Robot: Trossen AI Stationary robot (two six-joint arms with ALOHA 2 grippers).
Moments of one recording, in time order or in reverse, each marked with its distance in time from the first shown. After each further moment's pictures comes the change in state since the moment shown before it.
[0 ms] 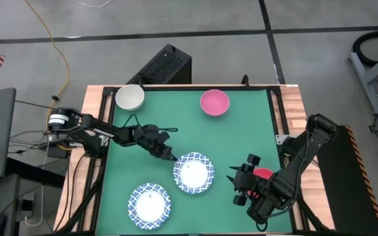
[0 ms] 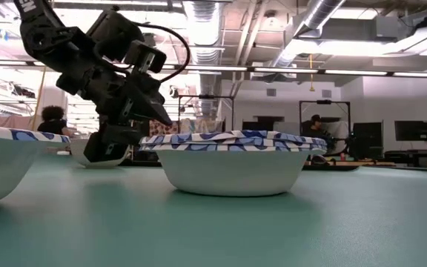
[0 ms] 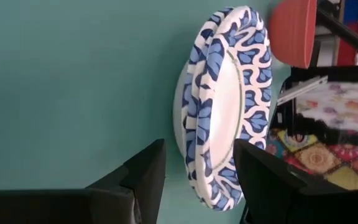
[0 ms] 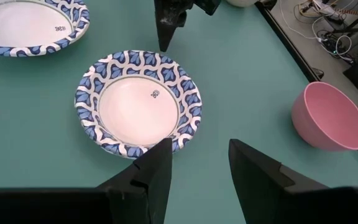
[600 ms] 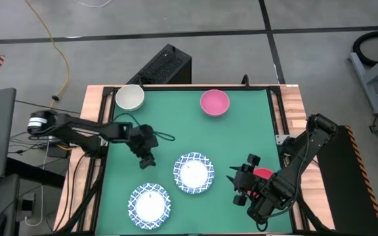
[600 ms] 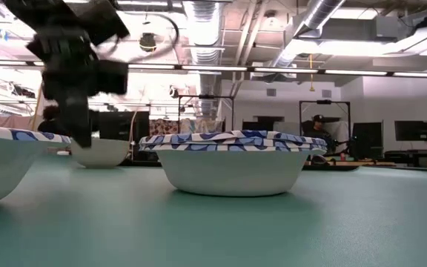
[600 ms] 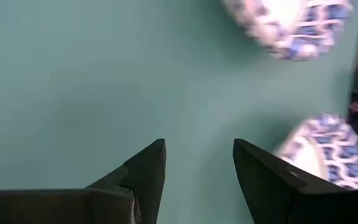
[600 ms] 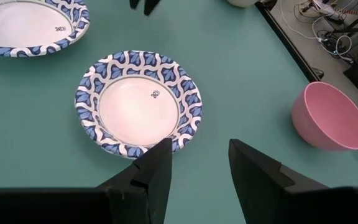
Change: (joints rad) left arm -0.033 -0.316 0.061 -0.769 -0.009 0.634; right arm 0.000 0.000 0.000 0.000 0.000 0.001
